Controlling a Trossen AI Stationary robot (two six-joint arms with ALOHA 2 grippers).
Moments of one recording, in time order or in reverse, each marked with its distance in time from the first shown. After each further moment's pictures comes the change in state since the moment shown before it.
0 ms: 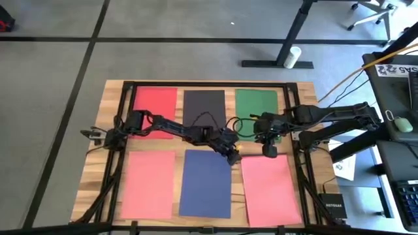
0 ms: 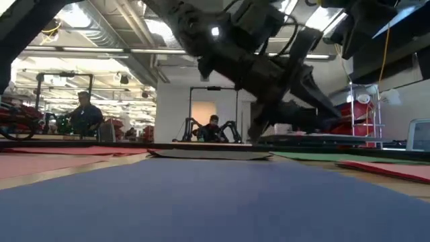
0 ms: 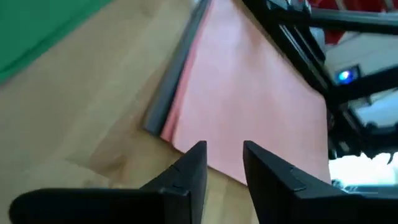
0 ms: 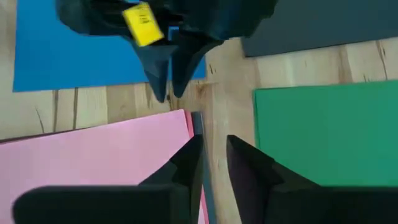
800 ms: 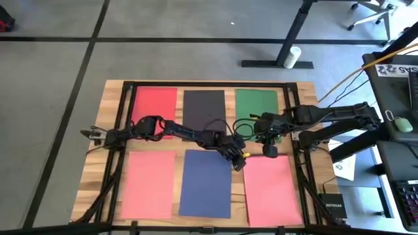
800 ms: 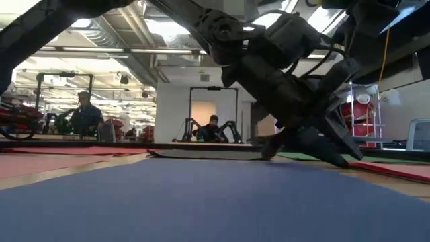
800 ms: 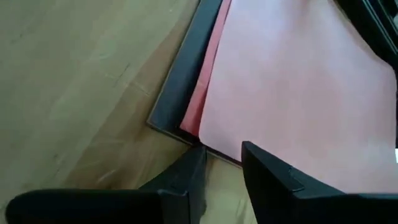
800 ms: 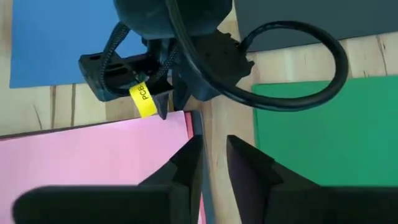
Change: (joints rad) left arm -0.009 0.205 0.280 -0.221 -0.002 0.079; right arm -0.001 0.000 0.000 -0.015 0.000 0.000
